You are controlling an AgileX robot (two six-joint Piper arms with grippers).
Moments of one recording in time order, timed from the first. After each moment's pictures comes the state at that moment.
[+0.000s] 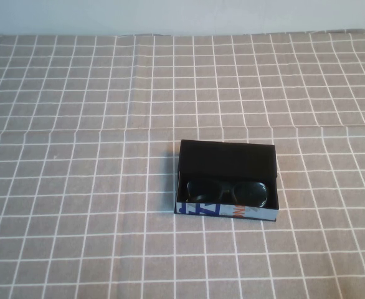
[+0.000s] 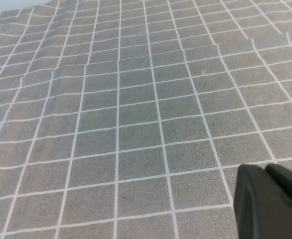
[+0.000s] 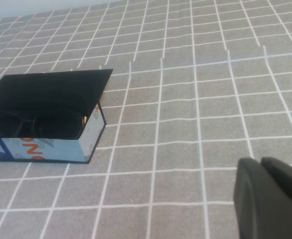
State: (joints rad) right arm 0.11 -0.01 0.03 0.24 0.31 -0.01; left arm -0.06 -0.02 0.02 0.04 0.37 0.08
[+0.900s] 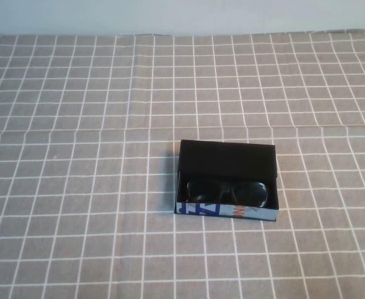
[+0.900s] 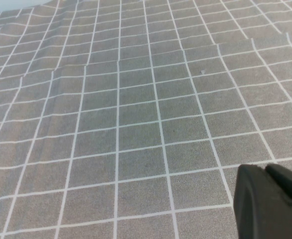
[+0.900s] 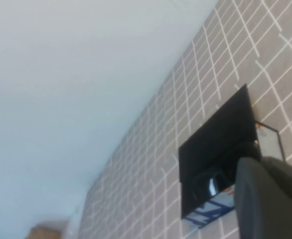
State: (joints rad) right arm 0.11 -0.01 0.03 1.15 0.28 -0.01; left arm -0.06 -0.02 0.02 0.04 0.37 0.08
